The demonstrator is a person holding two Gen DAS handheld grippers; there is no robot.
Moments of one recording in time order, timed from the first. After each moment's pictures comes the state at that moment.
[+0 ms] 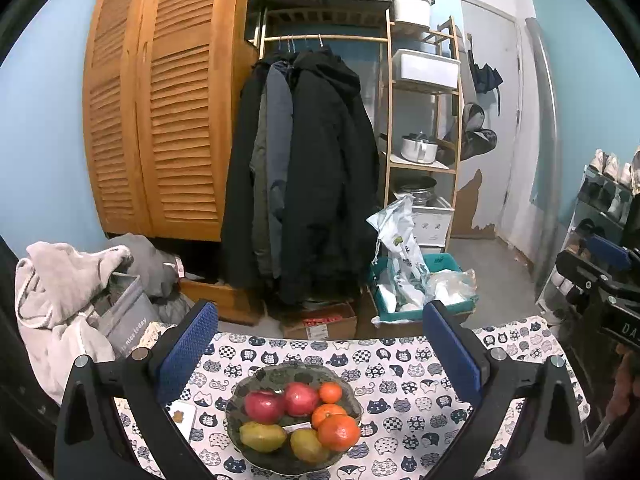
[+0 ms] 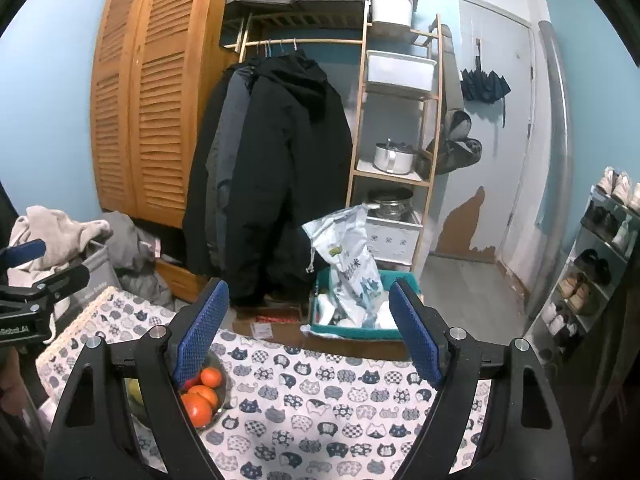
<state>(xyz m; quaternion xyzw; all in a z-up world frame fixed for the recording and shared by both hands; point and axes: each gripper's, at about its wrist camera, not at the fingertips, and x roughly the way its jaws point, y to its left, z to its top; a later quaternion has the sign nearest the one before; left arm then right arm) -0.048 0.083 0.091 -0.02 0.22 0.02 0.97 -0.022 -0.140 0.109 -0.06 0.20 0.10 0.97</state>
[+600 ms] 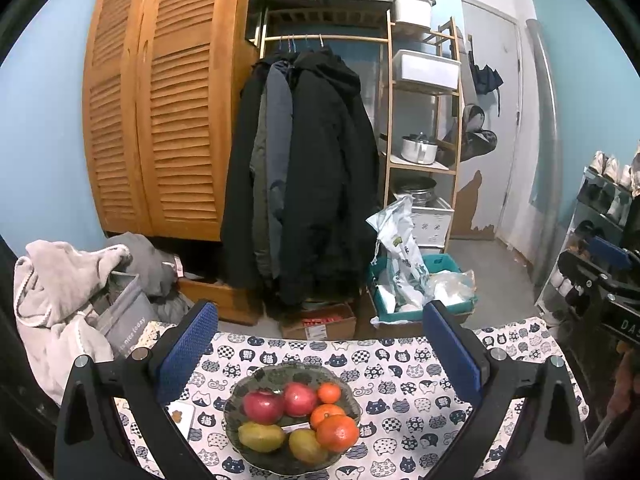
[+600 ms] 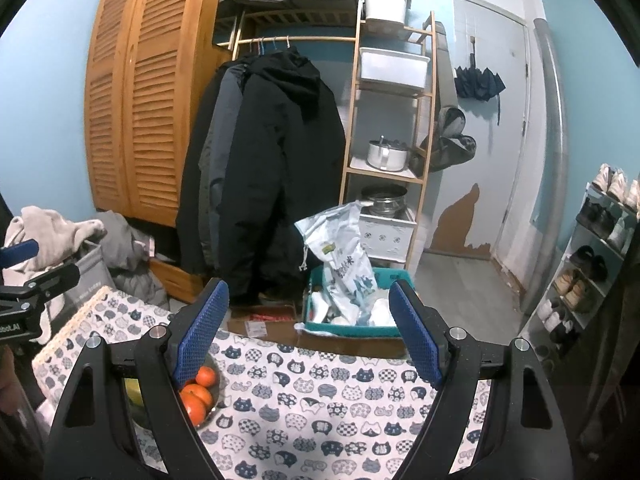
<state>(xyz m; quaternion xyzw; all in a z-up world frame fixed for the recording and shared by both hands) -0.049 0.084 0.090 -0.02 0.22 0.02 0.97 -0.020 -0.146 0.105 -0.06 0.20 0.09 0.97</state>
